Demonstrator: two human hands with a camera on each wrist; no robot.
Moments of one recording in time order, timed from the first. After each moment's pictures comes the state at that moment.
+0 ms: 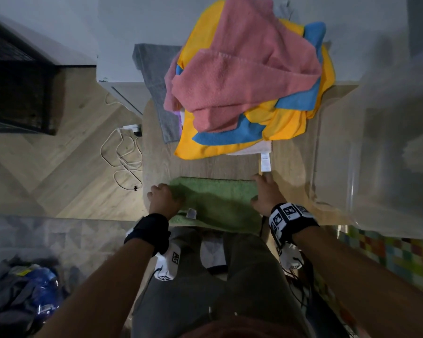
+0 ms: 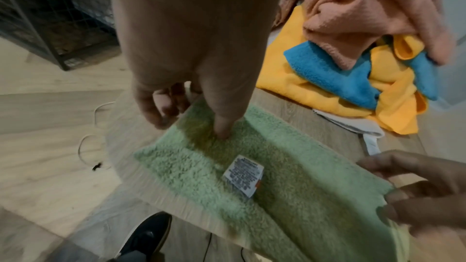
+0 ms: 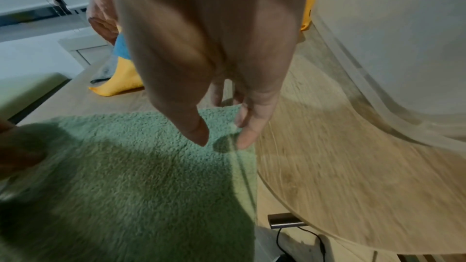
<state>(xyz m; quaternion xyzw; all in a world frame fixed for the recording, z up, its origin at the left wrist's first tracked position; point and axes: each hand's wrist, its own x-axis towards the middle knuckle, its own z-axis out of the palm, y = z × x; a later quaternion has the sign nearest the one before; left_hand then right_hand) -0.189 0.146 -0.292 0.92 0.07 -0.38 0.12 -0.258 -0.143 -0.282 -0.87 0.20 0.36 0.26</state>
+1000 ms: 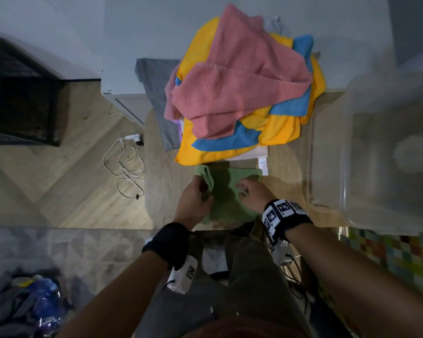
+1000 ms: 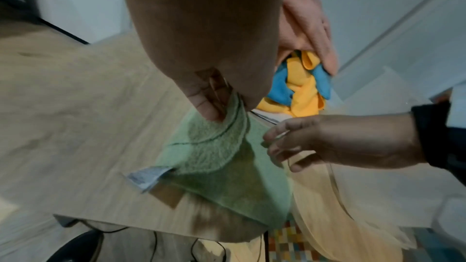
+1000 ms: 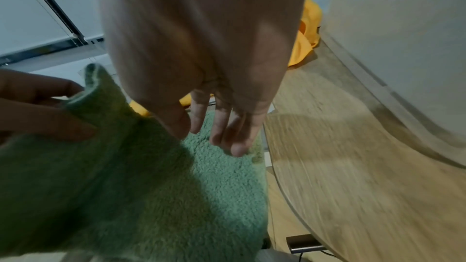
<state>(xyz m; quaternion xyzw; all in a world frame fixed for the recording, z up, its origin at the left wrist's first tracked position) -0.204 0.081 -0.251 0.88 -0.05 -0.29 0.38 -0.237 -0.125 -0.249 -0.85 0.17 0.35 0.36</state>
